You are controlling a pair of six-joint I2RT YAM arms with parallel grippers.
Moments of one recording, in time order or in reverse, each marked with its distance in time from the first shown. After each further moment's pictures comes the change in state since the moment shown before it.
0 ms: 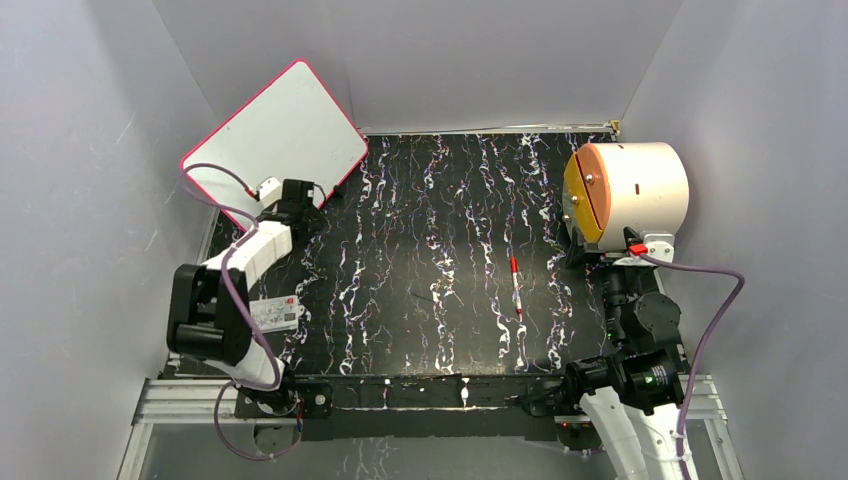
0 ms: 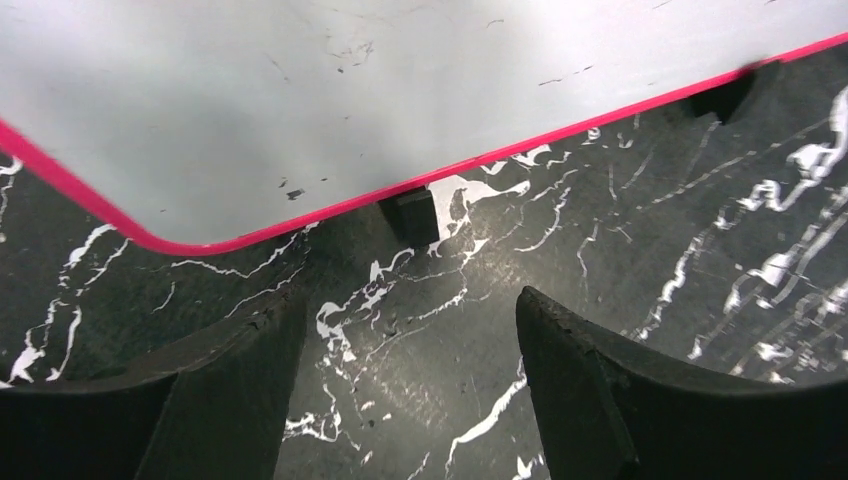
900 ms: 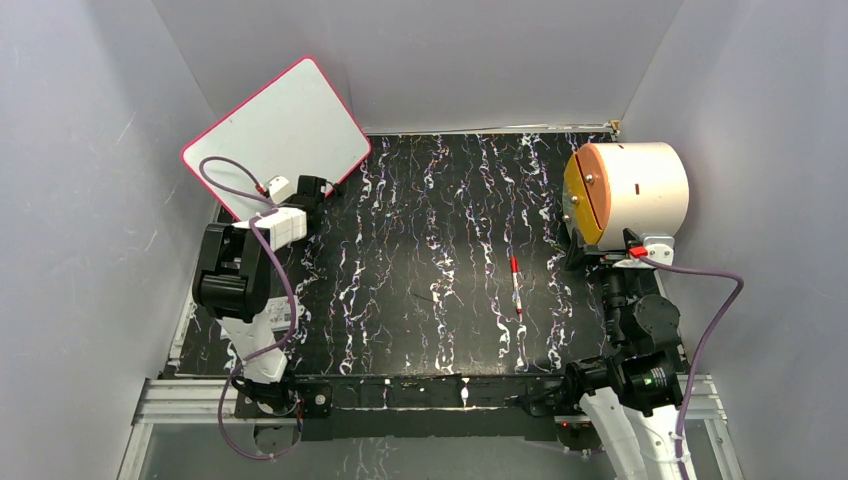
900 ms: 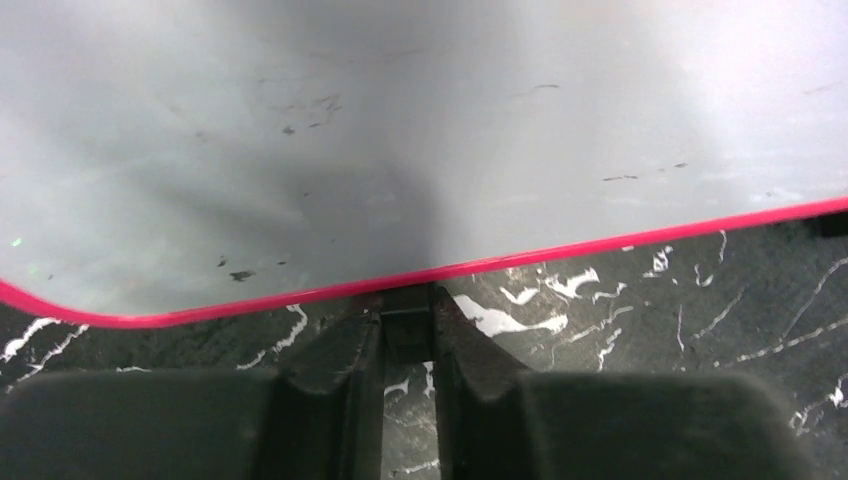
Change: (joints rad) left arm -0.016 0.334 0.129 0.099 -0.171 -0.018; right arm 0.001 -0.021 -0.017 0.004 0.000 0.003
